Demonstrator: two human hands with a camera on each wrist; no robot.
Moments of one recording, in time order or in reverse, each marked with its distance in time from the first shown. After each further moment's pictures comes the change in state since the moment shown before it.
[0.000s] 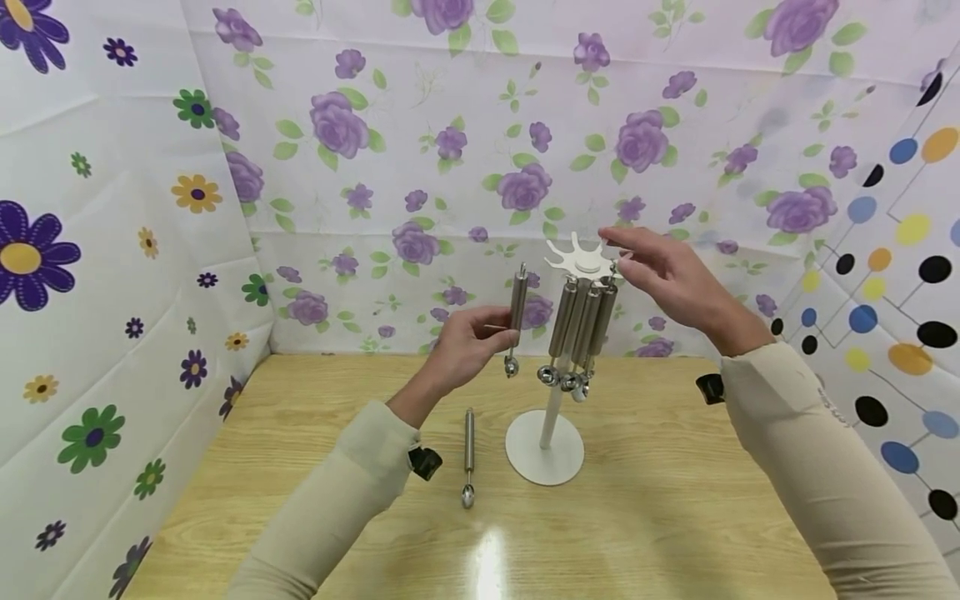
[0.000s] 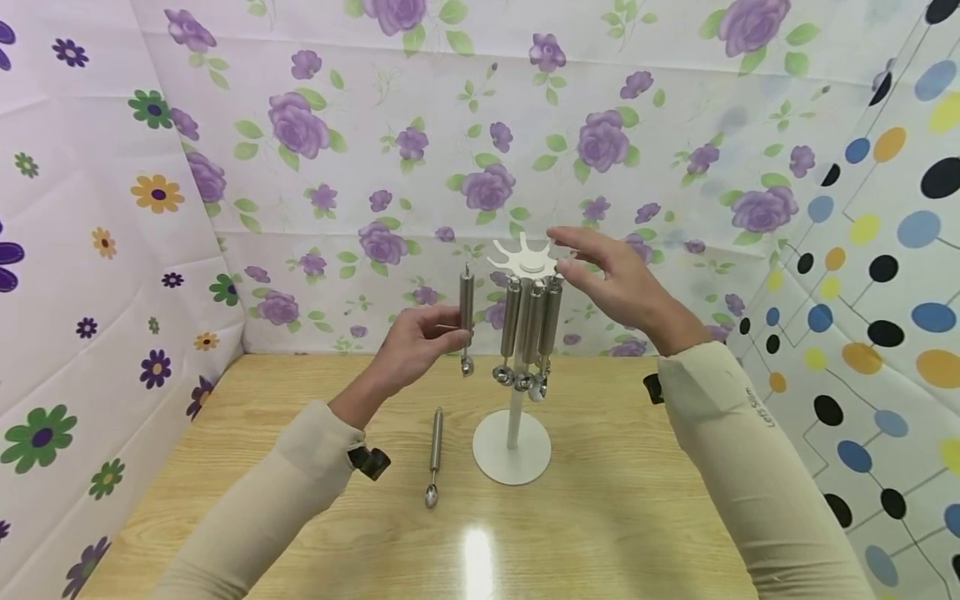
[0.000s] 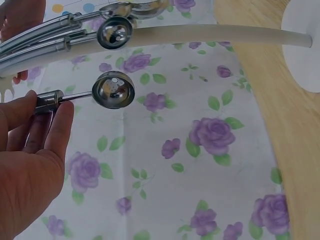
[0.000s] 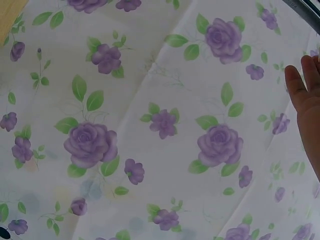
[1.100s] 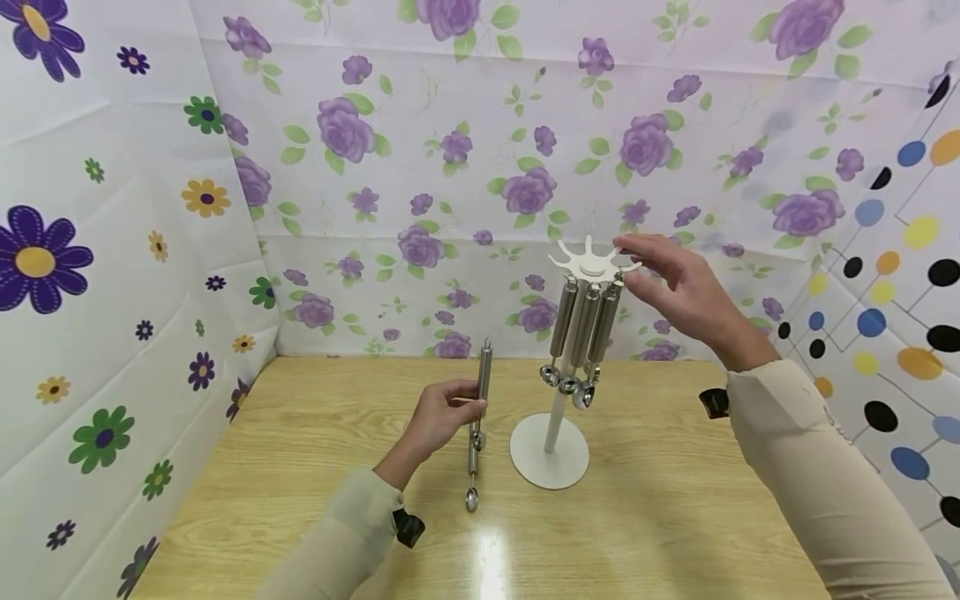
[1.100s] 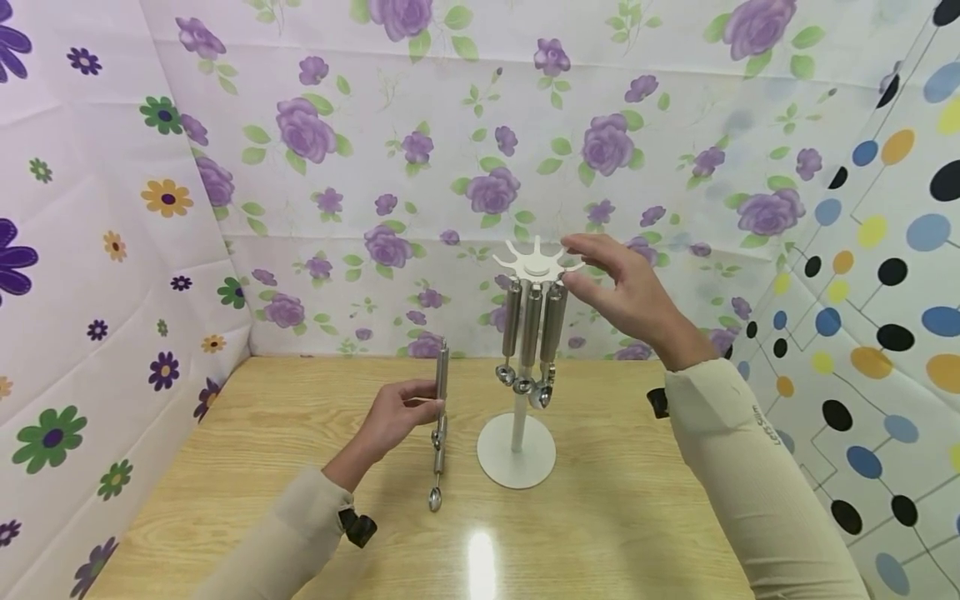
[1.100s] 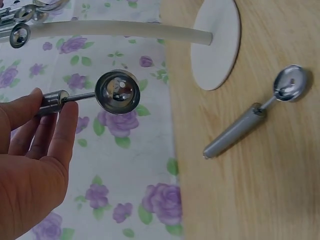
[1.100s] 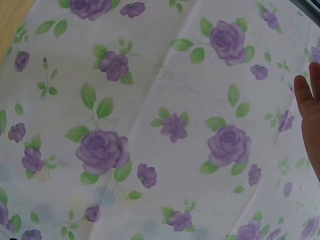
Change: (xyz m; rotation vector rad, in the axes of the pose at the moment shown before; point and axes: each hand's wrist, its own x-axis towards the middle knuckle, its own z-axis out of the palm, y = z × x) left_hand -0.059 -0.096 0.003 -0.142 0.088 -0.254; right_hand -0.010 0.009 0.009 0.002 0.146 -0.065
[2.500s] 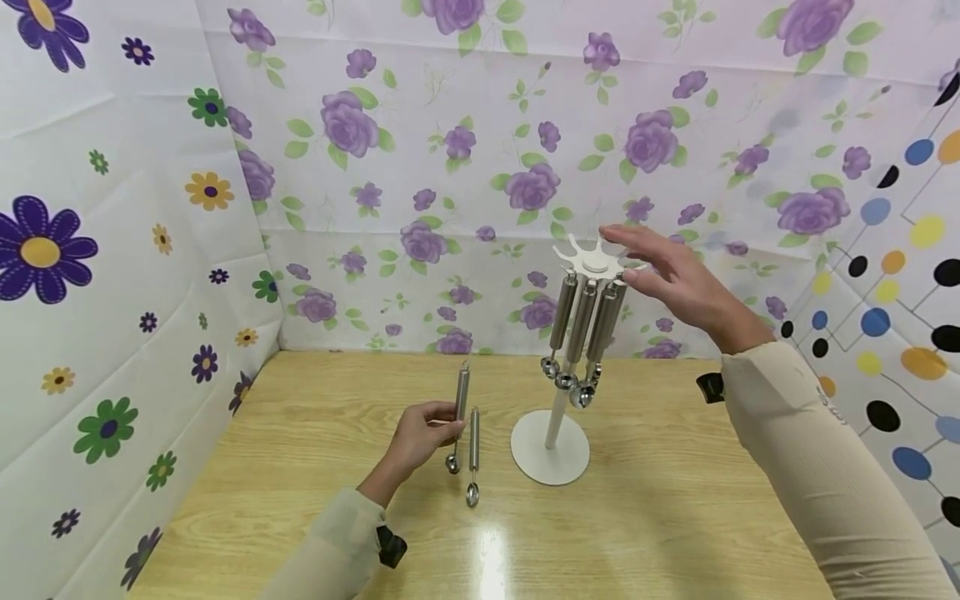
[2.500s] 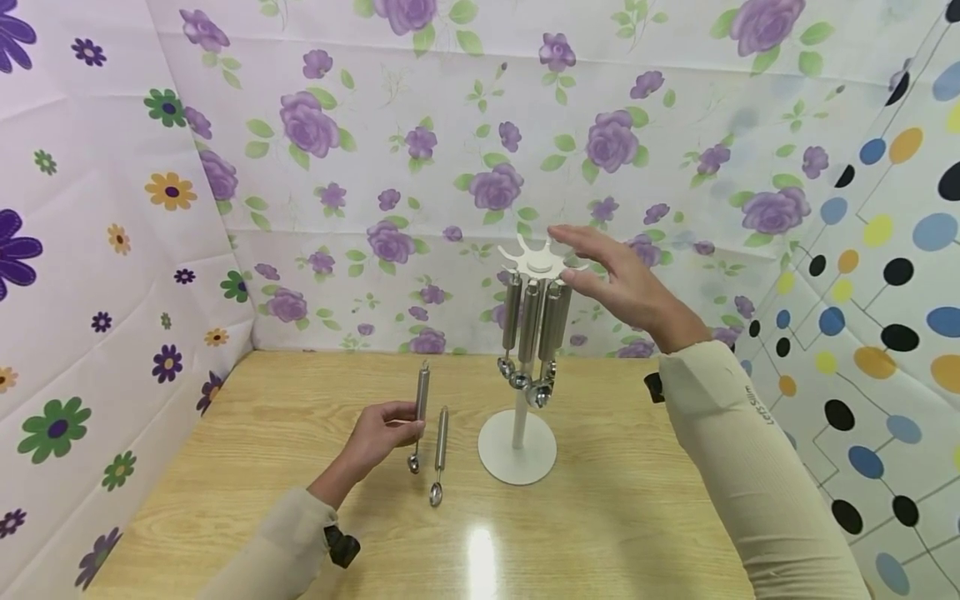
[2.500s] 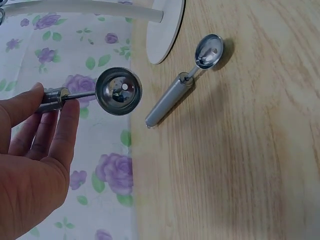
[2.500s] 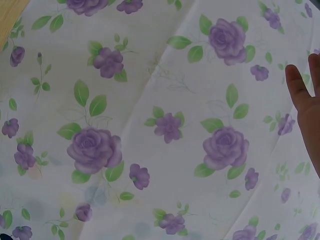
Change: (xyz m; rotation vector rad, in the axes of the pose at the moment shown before) left_hand -0.022 -0.044 -0.017 -0.002 0.110 -0.108; right_hand 0.015 -0.001 -0.004 0.031 -0.165 -0.055
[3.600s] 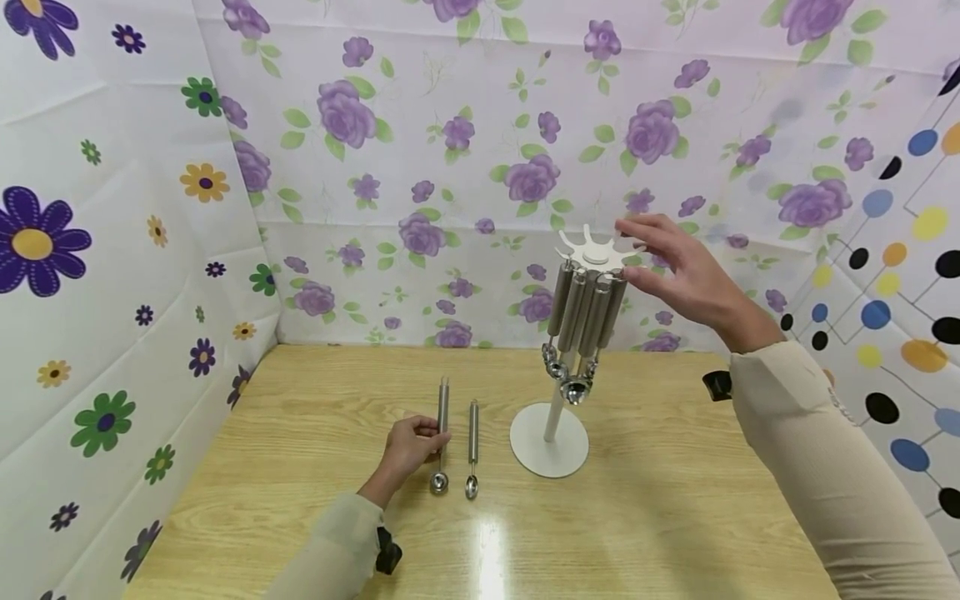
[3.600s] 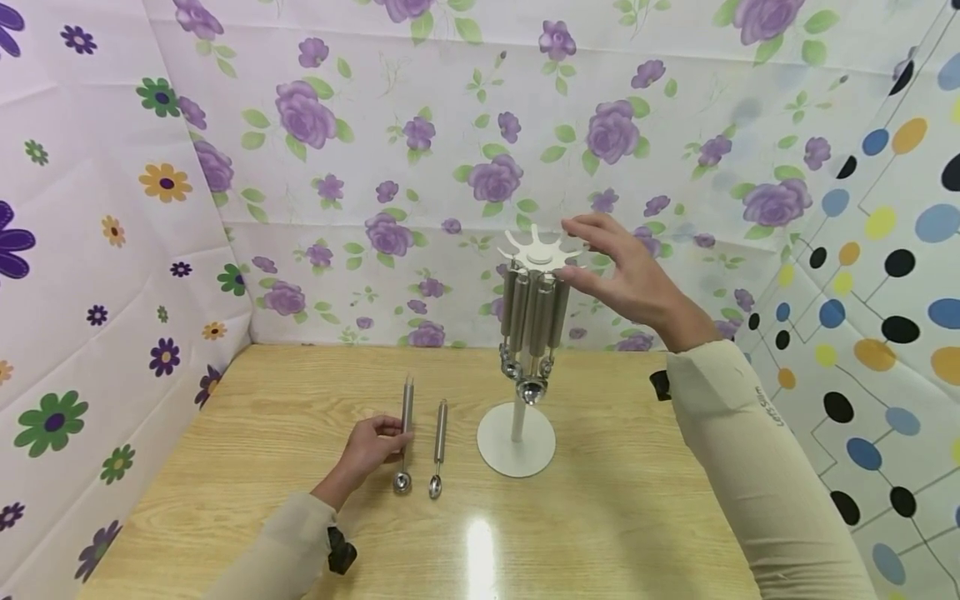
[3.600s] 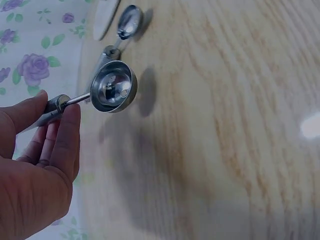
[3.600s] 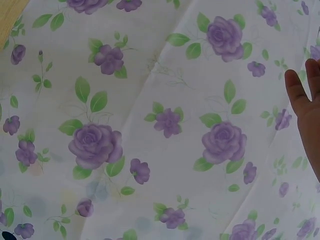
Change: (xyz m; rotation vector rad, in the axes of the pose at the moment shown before) left_hand -0.001 -0.050 -0.009 0.084 0.111 -0.186; right_hand -0.006 -0.003 0.000 -0.079 0.075 0.101
